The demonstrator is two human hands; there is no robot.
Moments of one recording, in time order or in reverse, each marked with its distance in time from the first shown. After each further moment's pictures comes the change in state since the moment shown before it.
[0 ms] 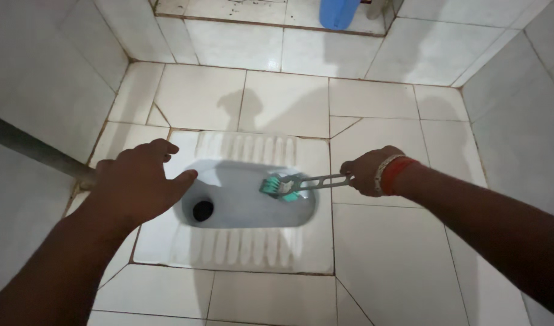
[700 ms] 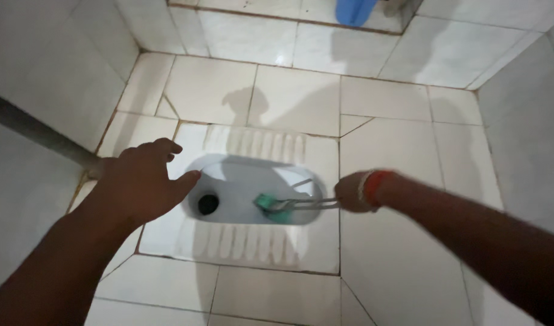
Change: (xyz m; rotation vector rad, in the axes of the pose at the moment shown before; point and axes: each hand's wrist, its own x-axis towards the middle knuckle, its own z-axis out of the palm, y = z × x) left_hand -0.004 -0.009 0.002 -0.012 -0.031 -0.011; right_hand 0.028 -0.037 0.015 0.100 -0.146 -0.202
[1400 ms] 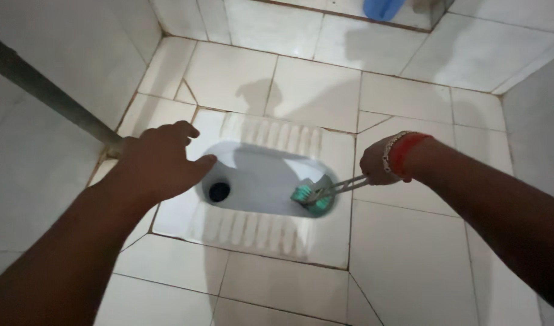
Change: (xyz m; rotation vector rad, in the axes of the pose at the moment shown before) left_hand 0.000 -0.011 0.009 -0.040 0.070 0.067; right_hand -0.017 0.013 -0.046 -0.237 -0.072 0.085
